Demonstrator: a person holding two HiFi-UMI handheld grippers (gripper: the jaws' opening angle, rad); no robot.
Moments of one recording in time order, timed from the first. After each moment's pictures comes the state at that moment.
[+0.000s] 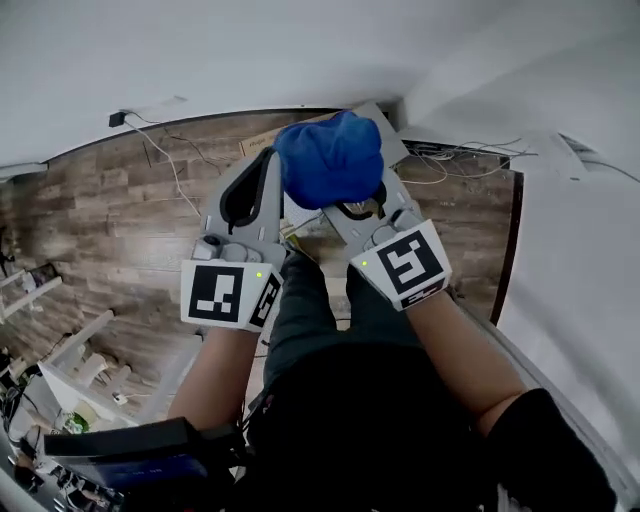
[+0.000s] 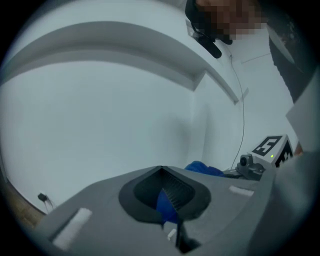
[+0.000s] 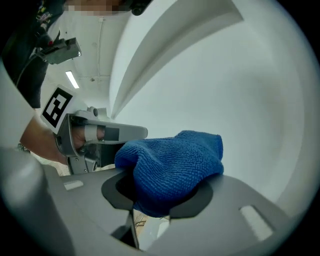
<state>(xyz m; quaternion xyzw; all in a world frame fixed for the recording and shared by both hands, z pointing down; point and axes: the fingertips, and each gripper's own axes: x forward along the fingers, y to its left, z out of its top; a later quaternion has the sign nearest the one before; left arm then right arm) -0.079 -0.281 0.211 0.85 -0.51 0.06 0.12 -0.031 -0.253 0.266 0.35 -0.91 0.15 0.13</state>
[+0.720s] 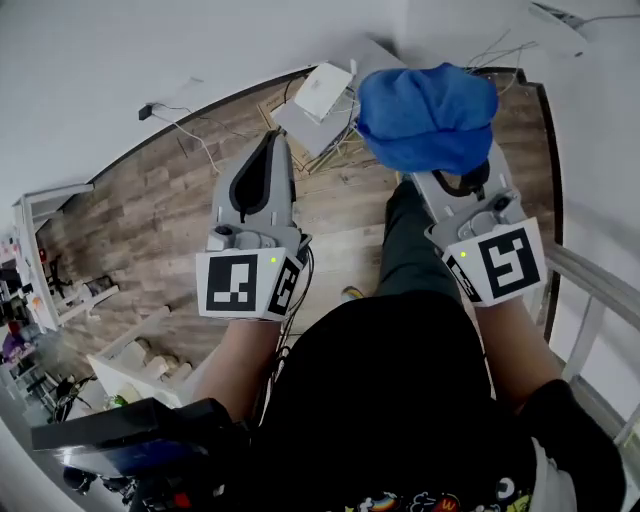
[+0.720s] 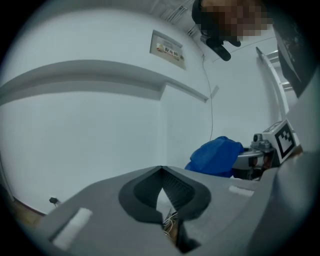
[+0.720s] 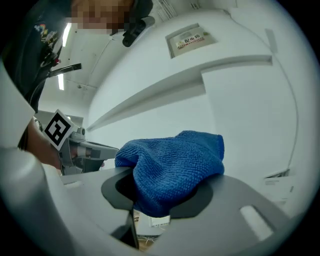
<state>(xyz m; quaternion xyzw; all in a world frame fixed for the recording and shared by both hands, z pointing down) -0.036 -0.043 0.169 0.87 -0.48 0.09 0.06 0.107 -0.011 0.178 0.51 -0.86 0.04 0.05</state>
